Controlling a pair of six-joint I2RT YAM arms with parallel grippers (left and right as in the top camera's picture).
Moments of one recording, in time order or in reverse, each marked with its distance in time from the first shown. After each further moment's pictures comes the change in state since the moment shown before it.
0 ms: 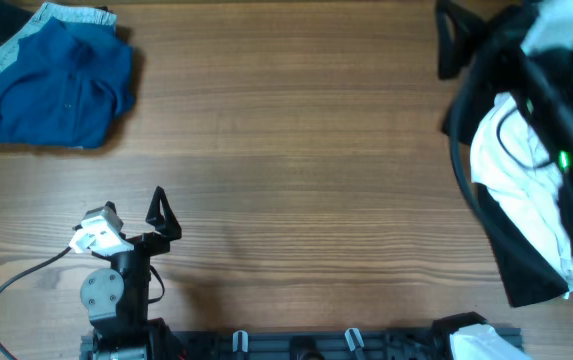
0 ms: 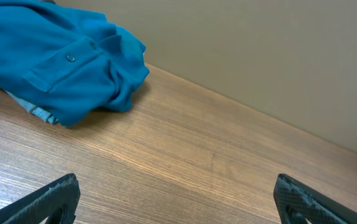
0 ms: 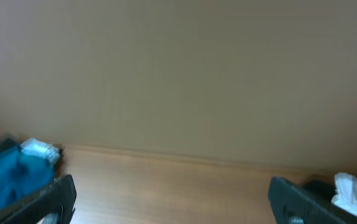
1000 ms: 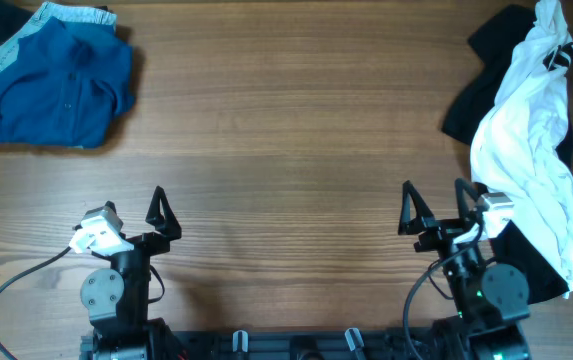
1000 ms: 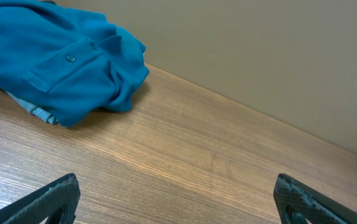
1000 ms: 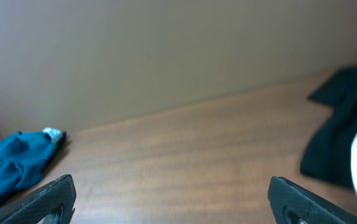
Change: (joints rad) left arm 0.000 -0.001 -0.001 0.002 0.000 0.000; right arm 0.000 -1.065 -1.577 0.613 0.021 0.287
